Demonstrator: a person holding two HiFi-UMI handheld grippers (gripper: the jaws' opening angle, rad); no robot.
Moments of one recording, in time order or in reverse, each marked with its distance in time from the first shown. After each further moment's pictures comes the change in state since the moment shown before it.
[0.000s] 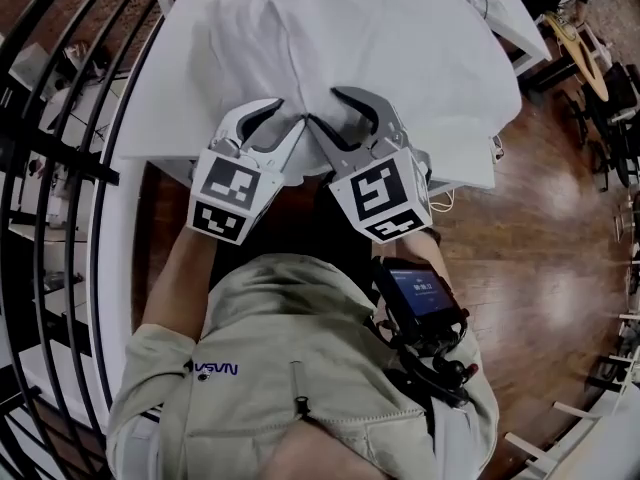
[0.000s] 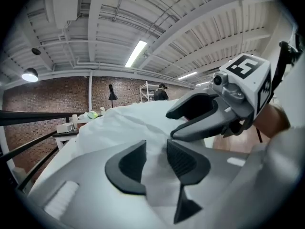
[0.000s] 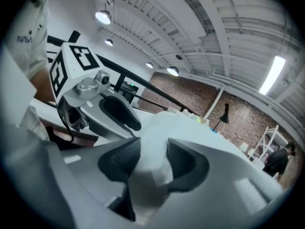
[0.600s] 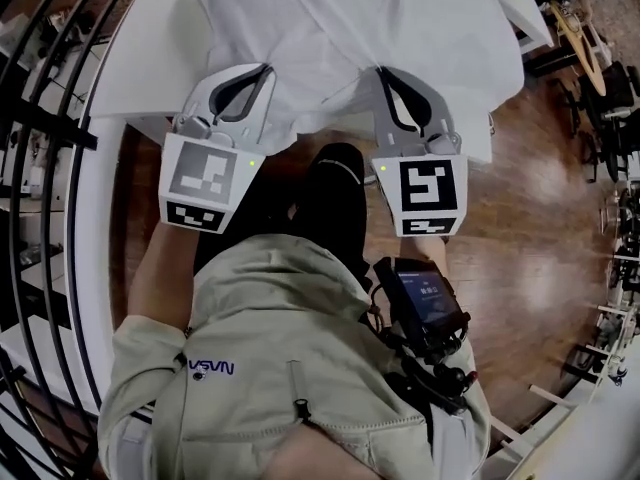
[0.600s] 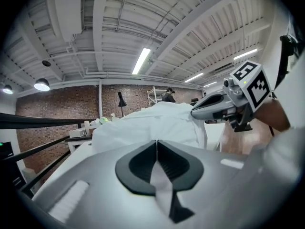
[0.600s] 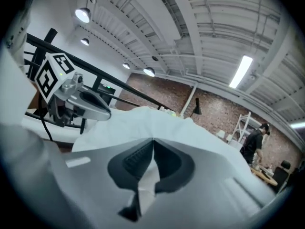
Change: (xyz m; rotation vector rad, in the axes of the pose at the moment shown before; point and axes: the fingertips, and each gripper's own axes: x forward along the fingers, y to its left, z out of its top) left arm -0.027 0.007 0.003 0.010 -0.061 0.157; right arm -0.059 -0.043 -0.037 0.152 0.001 -0.267
